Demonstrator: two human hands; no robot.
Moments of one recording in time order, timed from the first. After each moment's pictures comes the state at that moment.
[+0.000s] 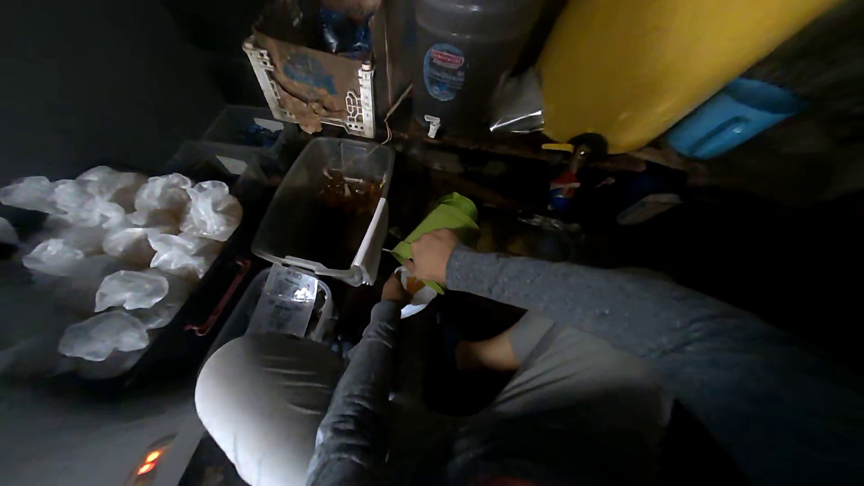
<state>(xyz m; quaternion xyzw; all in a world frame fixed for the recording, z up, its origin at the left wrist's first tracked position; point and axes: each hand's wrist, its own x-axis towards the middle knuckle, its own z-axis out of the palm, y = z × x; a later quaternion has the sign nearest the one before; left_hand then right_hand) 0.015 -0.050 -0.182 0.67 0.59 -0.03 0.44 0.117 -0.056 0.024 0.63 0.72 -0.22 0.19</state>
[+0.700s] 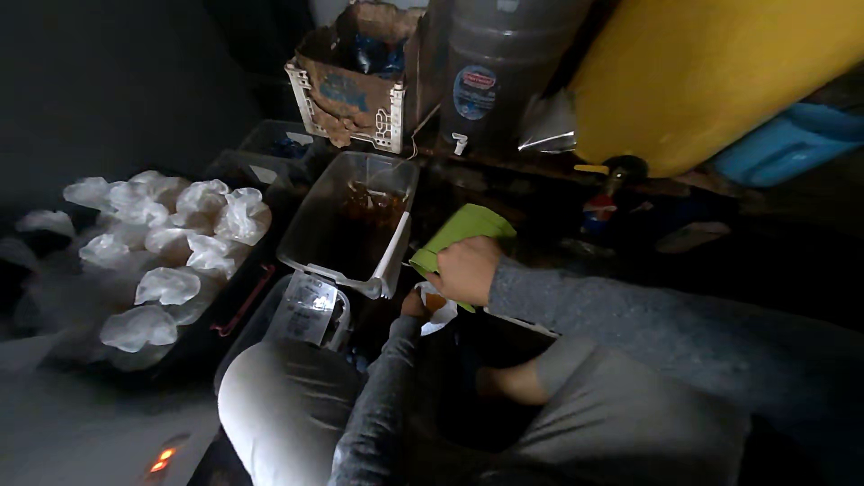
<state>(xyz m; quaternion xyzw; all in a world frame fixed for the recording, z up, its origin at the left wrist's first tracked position) 0.015 -0.051 -0.174 0.66 0.59 -0.03 0.46 0.106 -0.072 0.085 0.61 0.74 -0.18 0.21</state>
